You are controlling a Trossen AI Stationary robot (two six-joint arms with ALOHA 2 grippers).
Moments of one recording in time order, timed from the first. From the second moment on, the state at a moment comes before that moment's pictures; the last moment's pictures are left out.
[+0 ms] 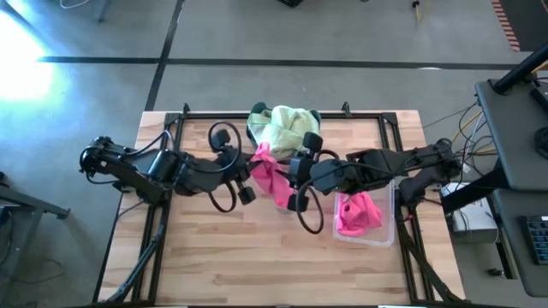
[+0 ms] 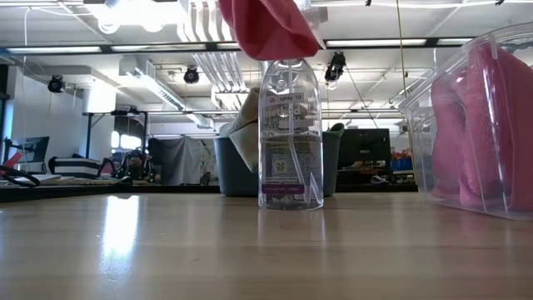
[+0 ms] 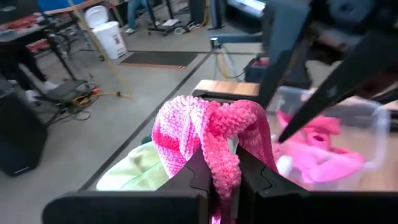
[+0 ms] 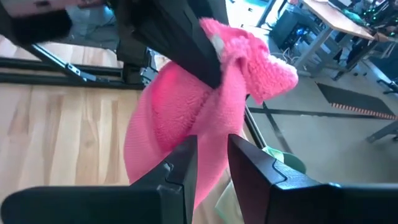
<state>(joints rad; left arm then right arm) -0.32 1.41 1.58 -0.60 -0.79 -0.14 0.26 1.67 1.89 -0.74 0.58 -0.02</state>
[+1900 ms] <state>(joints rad) -0.32 1.41 1.58 -0.38 -0.69 -0.04 0.22 1.70 1.90 -0.63 0.34 0.16</state>
